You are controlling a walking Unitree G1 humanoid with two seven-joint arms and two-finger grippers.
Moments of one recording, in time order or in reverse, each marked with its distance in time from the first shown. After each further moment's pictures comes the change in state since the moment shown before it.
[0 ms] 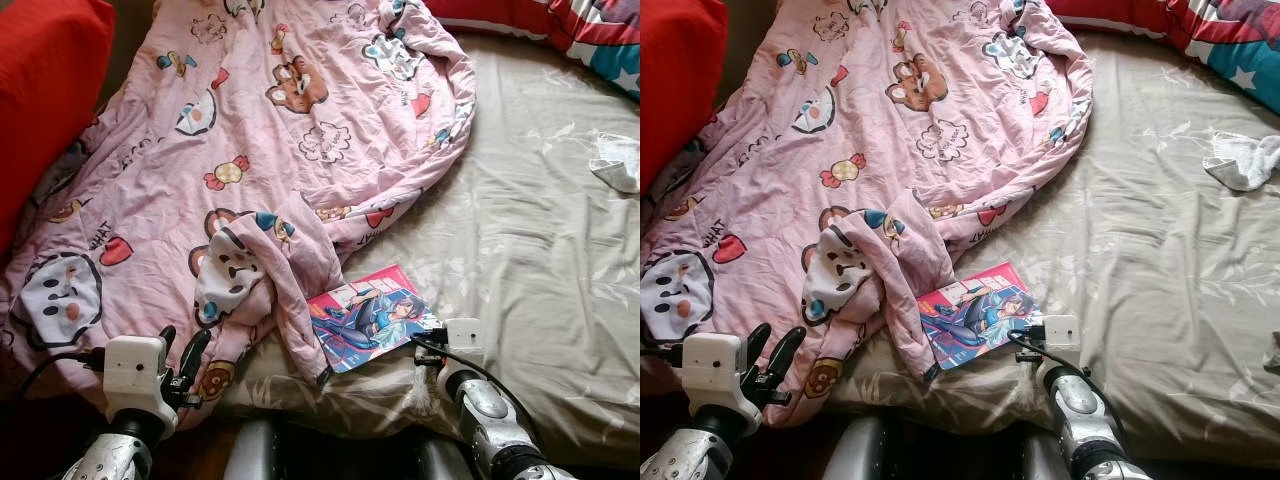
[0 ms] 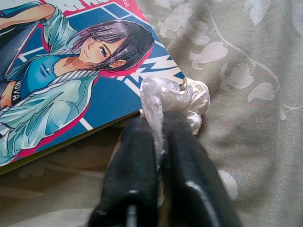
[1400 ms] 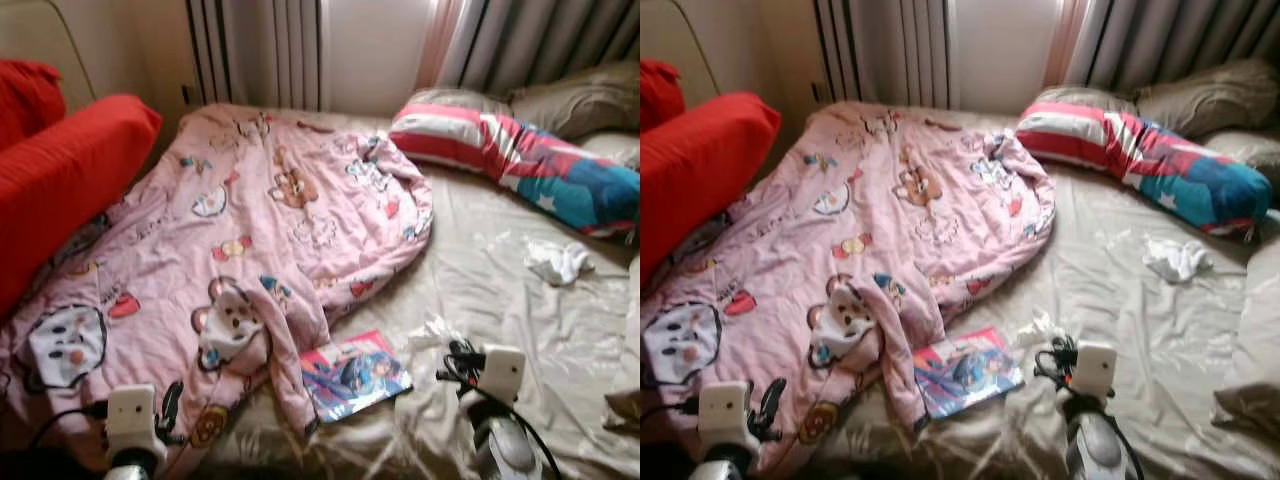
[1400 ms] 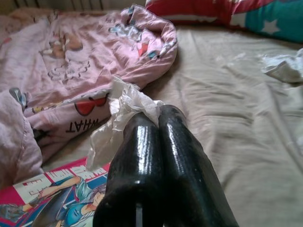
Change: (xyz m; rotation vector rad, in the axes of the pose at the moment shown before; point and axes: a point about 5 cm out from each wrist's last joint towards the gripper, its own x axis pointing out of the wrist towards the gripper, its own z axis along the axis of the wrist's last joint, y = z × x) left arm 0.008 0.038 -0.119 0.011 0.218 0.231; right arm -0.044 -0.014 -0.023 0.138 -0.295 -0.059
